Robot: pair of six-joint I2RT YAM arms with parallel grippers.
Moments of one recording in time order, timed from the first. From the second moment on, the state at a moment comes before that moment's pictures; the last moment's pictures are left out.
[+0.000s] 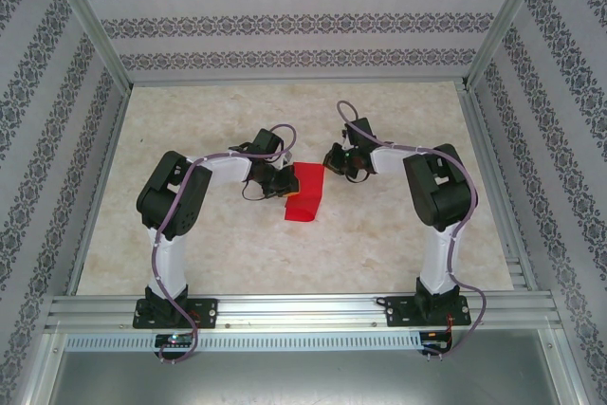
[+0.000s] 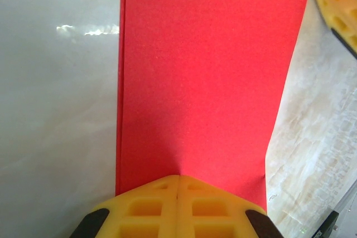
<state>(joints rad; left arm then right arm) -0.49 2.03 1.20 -0.34 0.55 -0.68 0.35 2.01 1.15 -0.09 -0.36 0.74</state>
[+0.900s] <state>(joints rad) -0.49 2.04 1.20 -0.34 0.55 -0.68 0.43 2.03 1.19 -0.16 -0.45 0.72</state>
